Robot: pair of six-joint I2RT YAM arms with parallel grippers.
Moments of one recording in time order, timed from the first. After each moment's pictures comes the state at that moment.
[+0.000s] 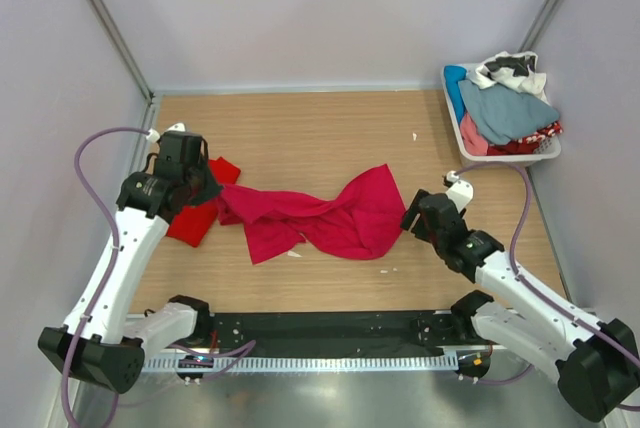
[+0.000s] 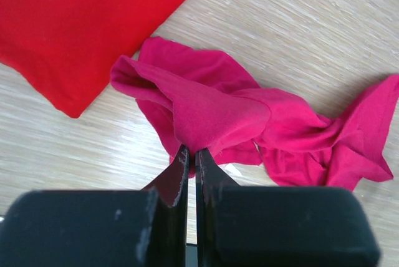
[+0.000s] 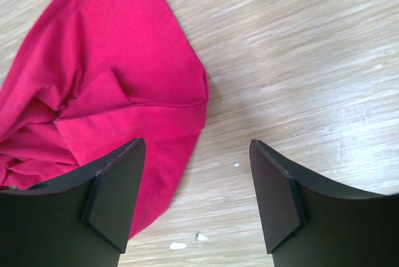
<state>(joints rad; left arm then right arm) -0.26 1.06 1.21 -1.00 -0.21 -0.65 0.53 0.85 0.48 -0.39 0.42 0.79</state>
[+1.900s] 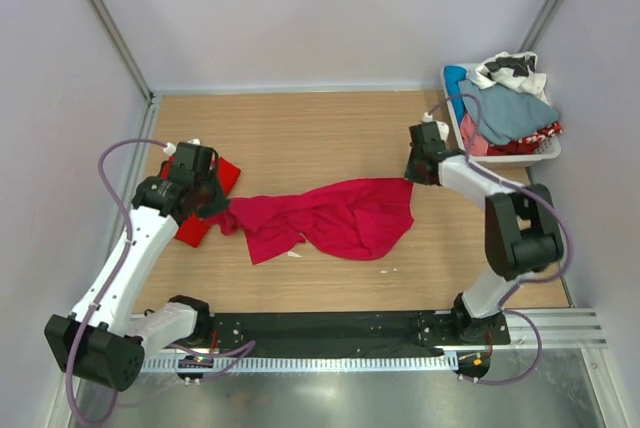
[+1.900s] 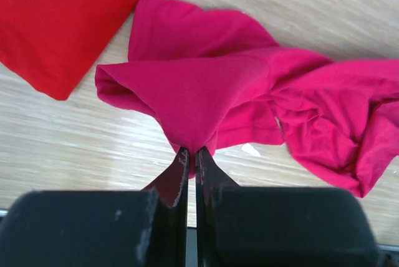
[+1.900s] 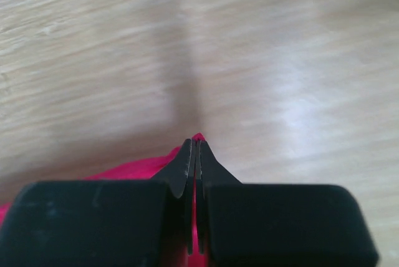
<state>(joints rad) -0.27 1.08 1.09 -0.97 -0.13 -0.62 0.26 1.74 1.11 -0.32 0.23 0.44</state>
